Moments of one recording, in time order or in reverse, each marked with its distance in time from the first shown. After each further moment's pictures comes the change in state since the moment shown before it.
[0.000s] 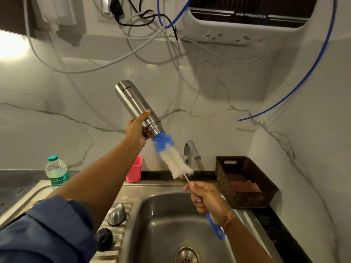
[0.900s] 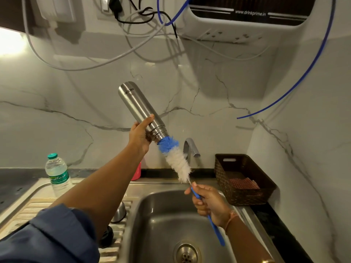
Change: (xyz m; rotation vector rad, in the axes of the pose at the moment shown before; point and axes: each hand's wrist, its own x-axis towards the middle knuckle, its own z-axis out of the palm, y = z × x) left_hand -0.005 -0.024 -0.008 0.021 -0.063 0.003; right_hand -0.007 0.007 -0.004 0.081 -0.033 0.116
